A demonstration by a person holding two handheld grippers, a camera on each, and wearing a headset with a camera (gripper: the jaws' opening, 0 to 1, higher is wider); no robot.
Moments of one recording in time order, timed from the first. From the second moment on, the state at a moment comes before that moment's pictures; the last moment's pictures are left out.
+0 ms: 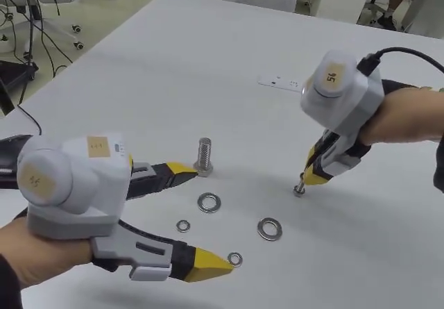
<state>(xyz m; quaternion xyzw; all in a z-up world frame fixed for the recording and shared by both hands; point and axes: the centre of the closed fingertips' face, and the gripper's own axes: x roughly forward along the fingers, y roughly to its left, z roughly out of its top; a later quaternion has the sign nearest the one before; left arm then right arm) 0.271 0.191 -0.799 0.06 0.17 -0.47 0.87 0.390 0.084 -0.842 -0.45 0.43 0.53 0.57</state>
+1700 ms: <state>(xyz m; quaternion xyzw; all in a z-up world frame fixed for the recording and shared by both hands) 0.274 0.197 -0.796 0.06 0.17 -0.46 0.87 0.393 0.089 -0.868 -0.44 0.45 0.53 0.57</state>
